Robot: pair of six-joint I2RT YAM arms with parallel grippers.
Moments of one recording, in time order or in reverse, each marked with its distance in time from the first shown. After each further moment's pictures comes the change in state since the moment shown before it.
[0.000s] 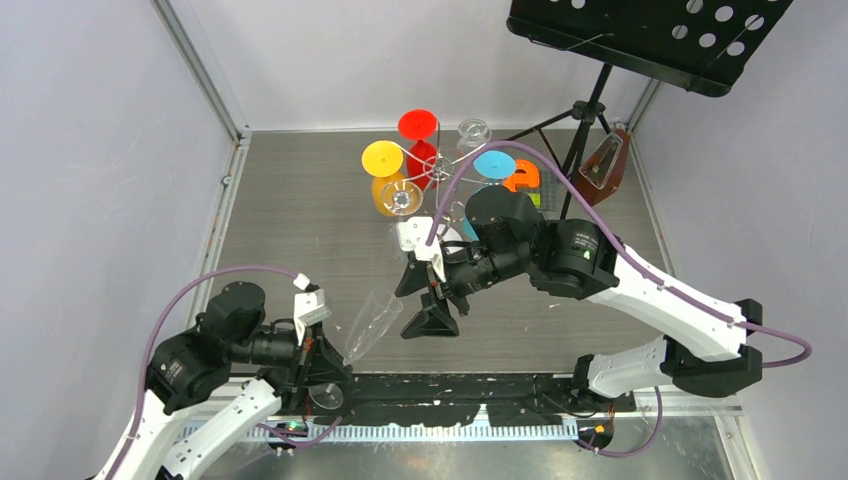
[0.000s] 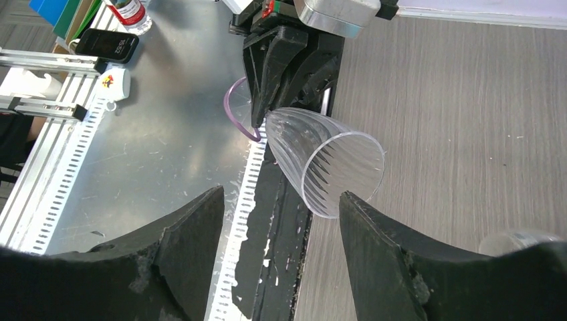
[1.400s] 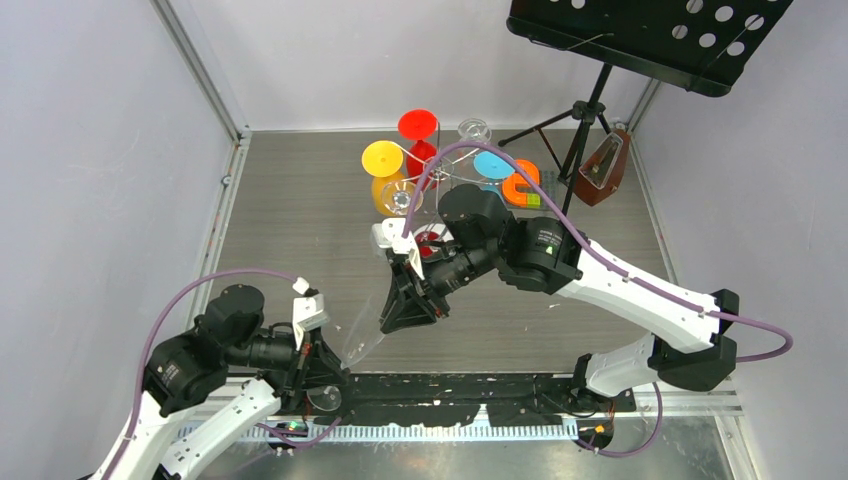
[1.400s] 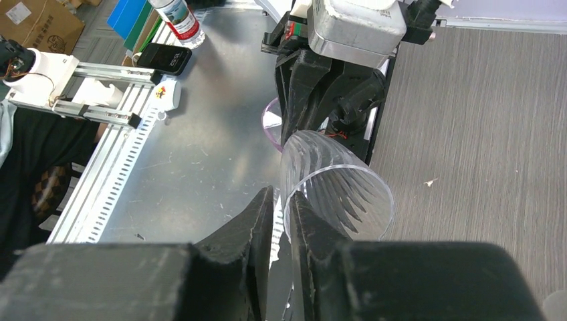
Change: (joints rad) left arm -0.022 -0.011 0.002 -0.021 -0.029 0.022; right arm -0.013 0.081 -0.031 0.113 -0.175 0.083
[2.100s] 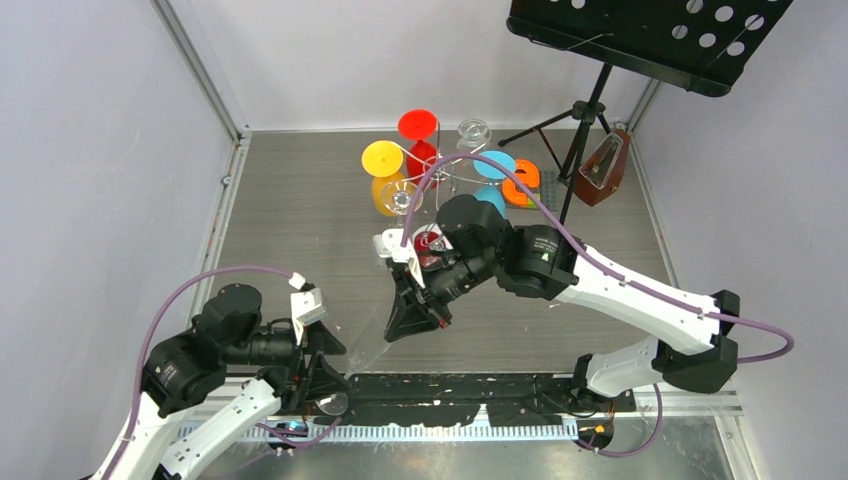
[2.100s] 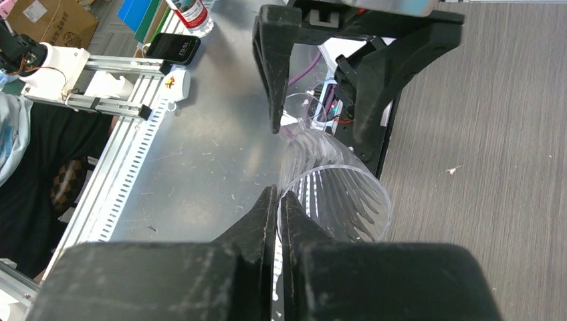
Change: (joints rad) left arm -0.001 0.002 0.013 0.011 -0.066 -0.004; right arm 0.003 -0.017 -0.076 0.028 -0.020 0.024
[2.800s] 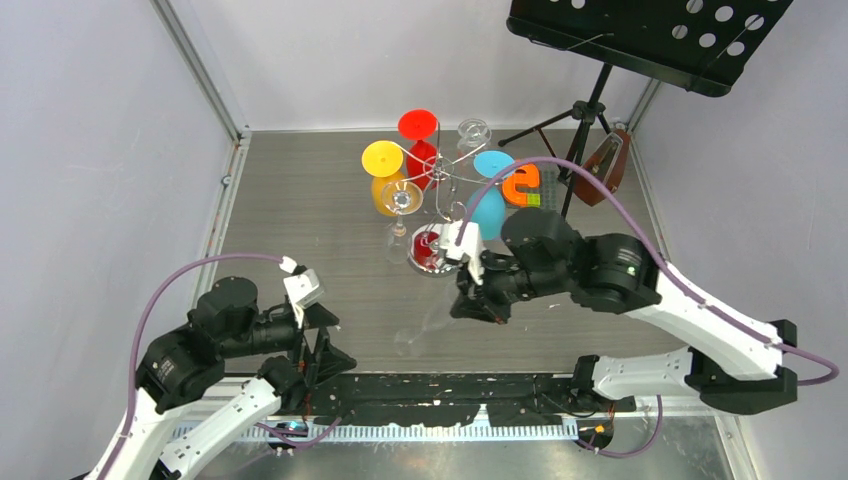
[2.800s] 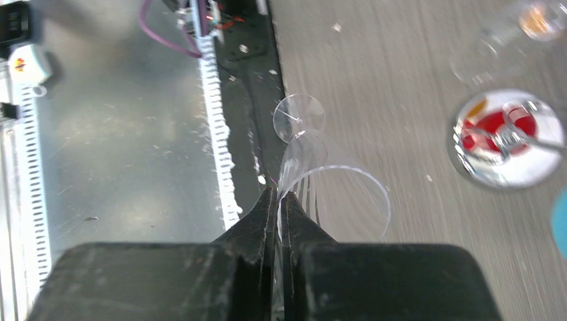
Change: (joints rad) left arm 0.000 0.043 0.050 0.060 -0.202 -0.005; right arm -0.015 -0.214 -0.029 -0.344 0.447 0.024
